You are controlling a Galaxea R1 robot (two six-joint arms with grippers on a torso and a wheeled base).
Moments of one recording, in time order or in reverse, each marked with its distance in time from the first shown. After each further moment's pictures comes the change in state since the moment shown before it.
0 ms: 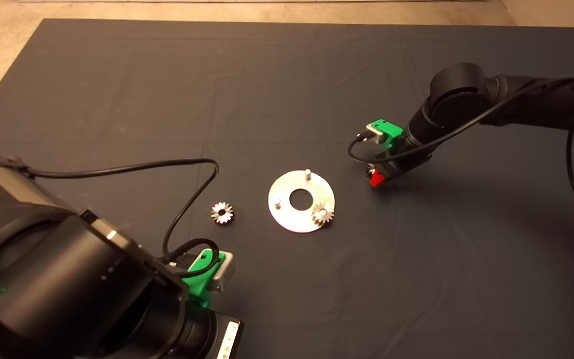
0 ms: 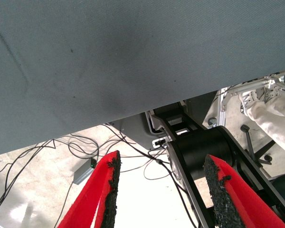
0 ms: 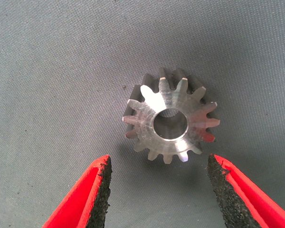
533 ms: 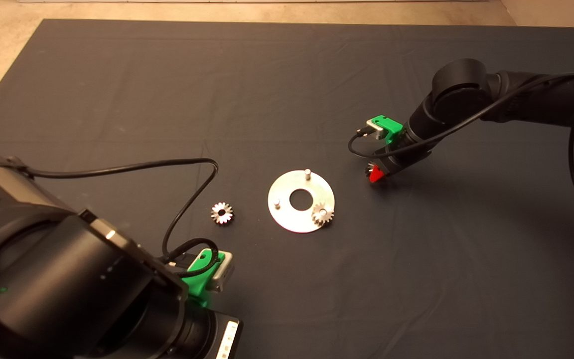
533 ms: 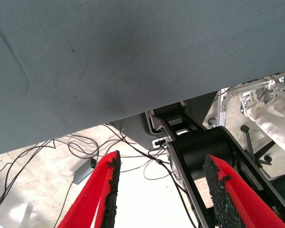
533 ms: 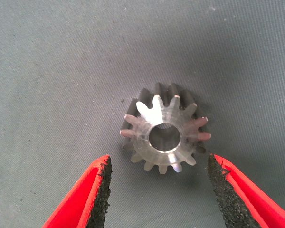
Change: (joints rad) left arm 0.000 -0.003 0.000 0.000 0.000 0.000; right arm 0.006 0.000 -0.014 0.000 0.025 -0.006
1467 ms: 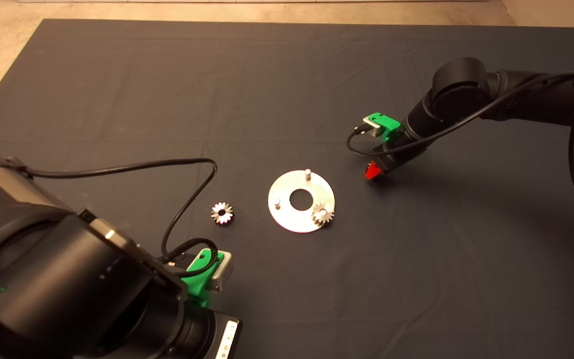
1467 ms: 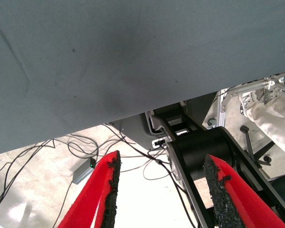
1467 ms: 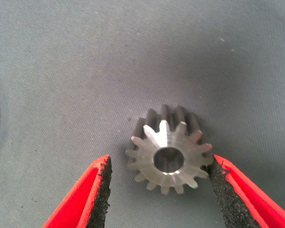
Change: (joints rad) left arm 0.000 -0.002 0.000 0.000 0.000 -0.003; right arm 0.000 0.010 -0.033 0.000 0.053 -0.078
